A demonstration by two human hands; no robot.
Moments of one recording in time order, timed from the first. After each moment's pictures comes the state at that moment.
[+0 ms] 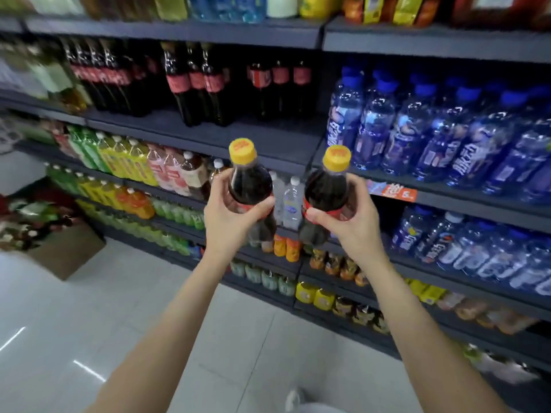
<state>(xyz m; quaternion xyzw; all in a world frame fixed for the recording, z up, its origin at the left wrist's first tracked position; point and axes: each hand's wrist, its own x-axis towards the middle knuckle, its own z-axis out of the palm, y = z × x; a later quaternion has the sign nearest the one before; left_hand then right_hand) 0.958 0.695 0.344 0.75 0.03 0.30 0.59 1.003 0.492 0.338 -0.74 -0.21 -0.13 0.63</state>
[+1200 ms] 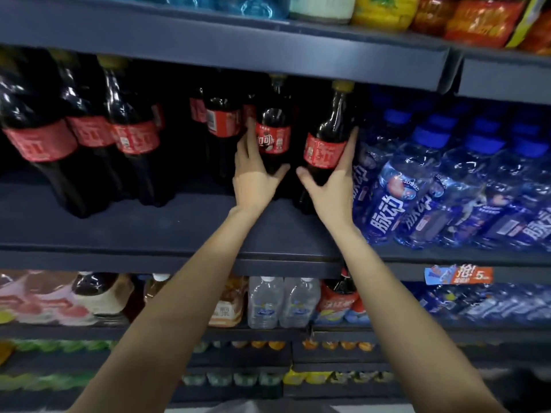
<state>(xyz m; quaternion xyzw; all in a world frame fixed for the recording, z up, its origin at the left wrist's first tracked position) 1.412 0.763 0.312 0.82 -0.12 0.28 0.49 1.360 0.629 0.316 -0.83 0.02 -0.39 0.40</state>
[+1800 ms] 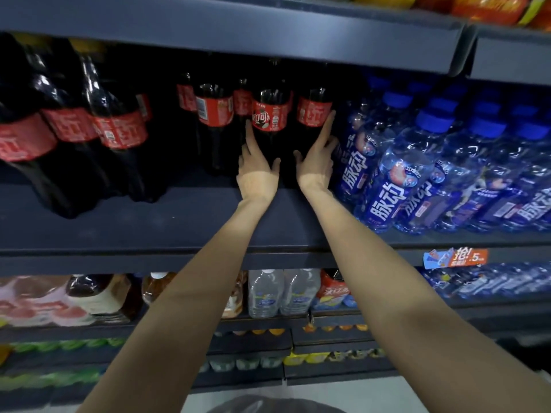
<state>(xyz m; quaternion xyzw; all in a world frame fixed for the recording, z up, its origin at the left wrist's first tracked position) 1.419 0.744 0.303 0.86 -0.05 0.21 0.46 1.414 0.647 0.321 -0.88 0.19 -0.30 0.32</state>
